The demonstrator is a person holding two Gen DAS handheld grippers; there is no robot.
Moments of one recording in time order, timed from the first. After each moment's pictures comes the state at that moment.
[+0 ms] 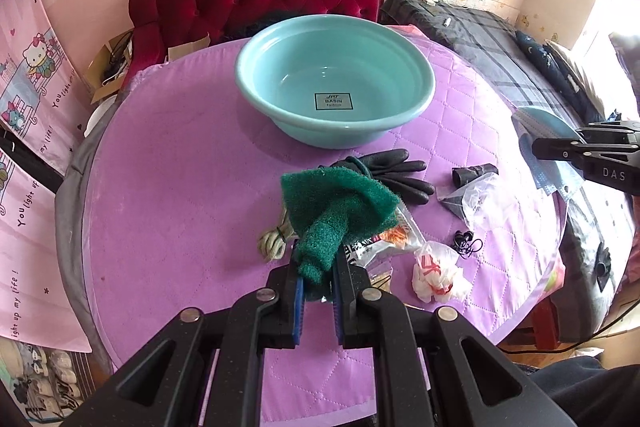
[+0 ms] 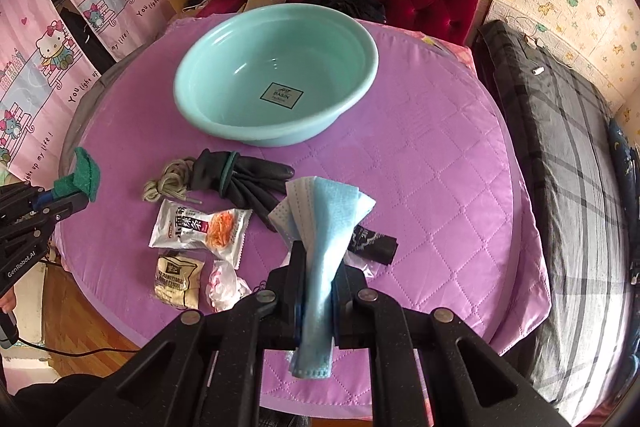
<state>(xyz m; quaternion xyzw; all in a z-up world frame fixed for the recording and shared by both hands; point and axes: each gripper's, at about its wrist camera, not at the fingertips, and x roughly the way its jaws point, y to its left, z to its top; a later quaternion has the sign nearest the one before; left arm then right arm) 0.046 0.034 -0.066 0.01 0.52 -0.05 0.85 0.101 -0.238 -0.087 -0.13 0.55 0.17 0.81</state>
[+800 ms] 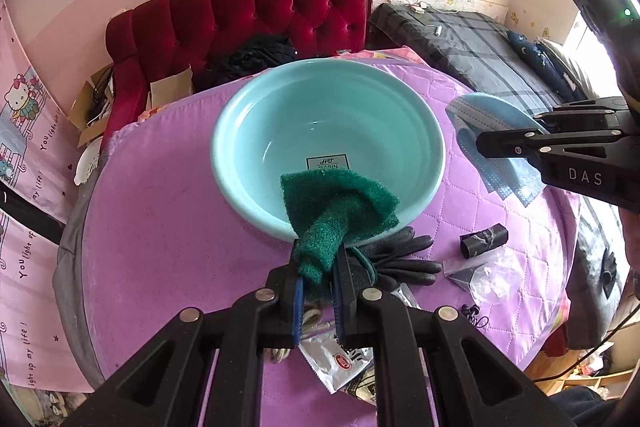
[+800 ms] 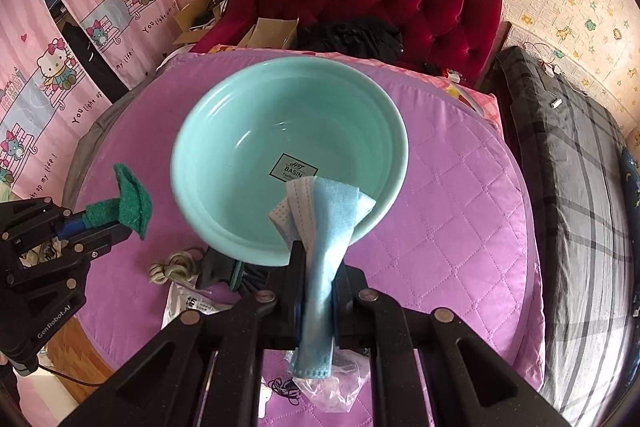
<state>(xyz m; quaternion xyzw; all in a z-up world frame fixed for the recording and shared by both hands) 0.145 0.020 -0.052 0.03 0.50 -0.07 0.86 0.198 -0.183 -0.072 -0.12 0.53 0.19 0.82</state>
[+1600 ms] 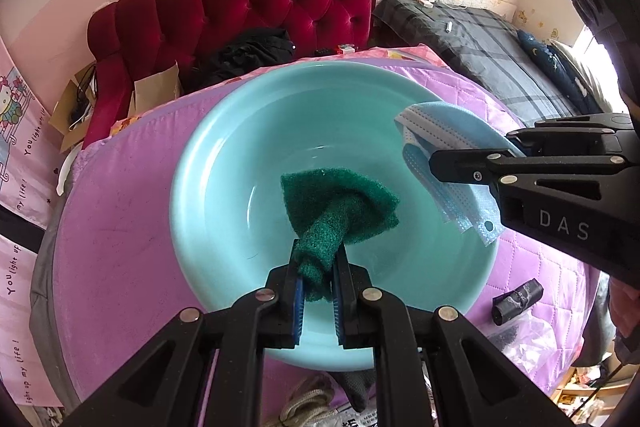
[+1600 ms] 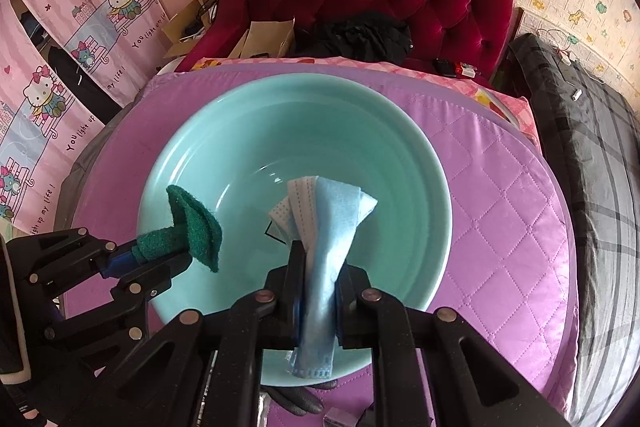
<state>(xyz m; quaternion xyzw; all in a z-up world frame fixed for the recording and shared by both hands) 0.242 0.014 -0.100 0.03 0.52 -0.08 0.85 0.288 -0.148 -0.124 -0.08 0.54 0.20 0.81</state>
